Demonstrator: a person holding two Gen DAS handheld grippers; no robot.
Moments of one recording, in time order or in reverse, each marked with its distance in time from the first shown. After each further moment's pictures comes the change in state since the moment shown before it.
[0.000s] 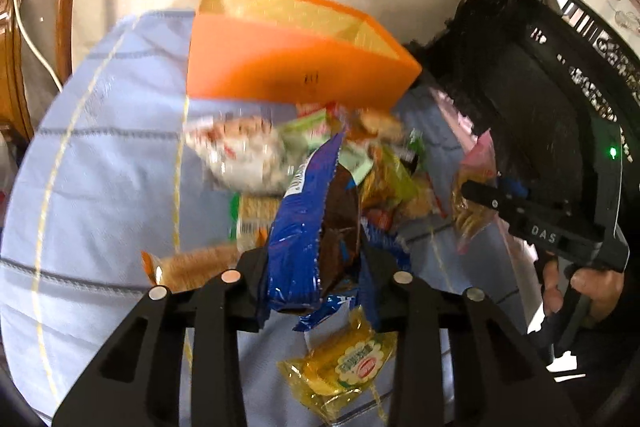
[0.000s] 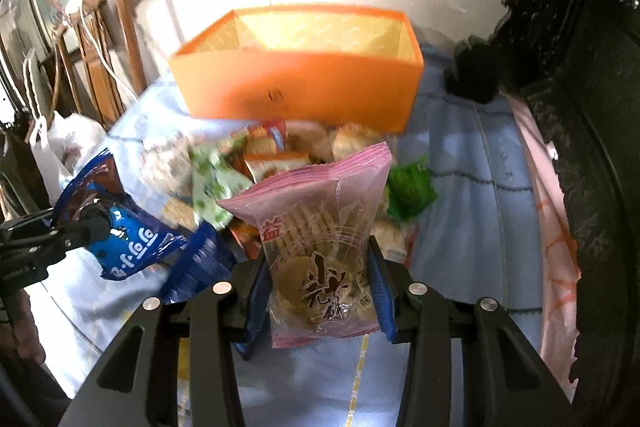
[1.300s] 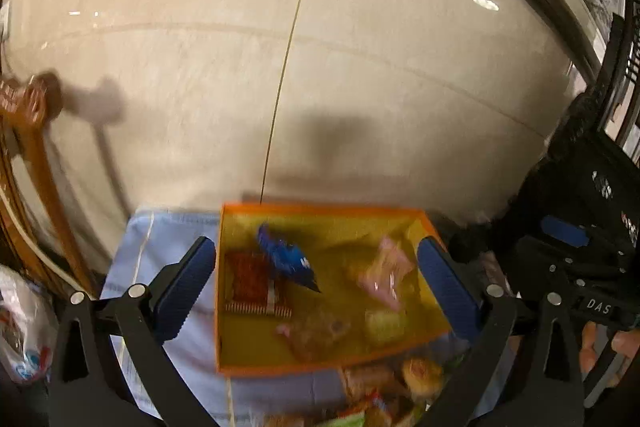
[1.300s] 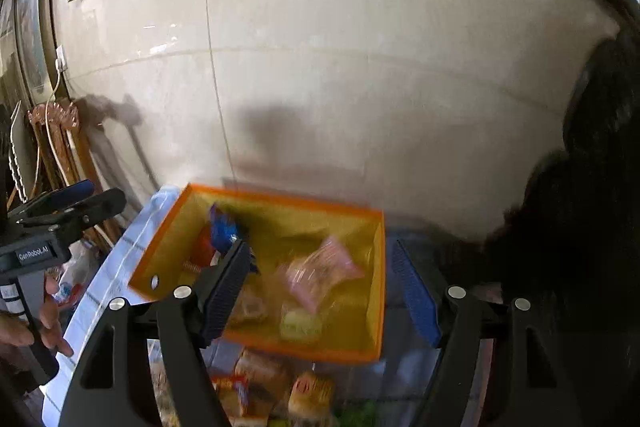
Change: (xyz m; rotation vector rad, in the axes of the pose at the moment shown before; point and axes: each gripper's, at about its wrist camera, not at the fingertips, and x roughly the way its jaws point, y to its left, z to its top) left arm 0.019 -0.004 0.278 0.024 -0.278 0.187; right arm 0.001 -0.037 0.243 -0.015 -0.217 -0.056
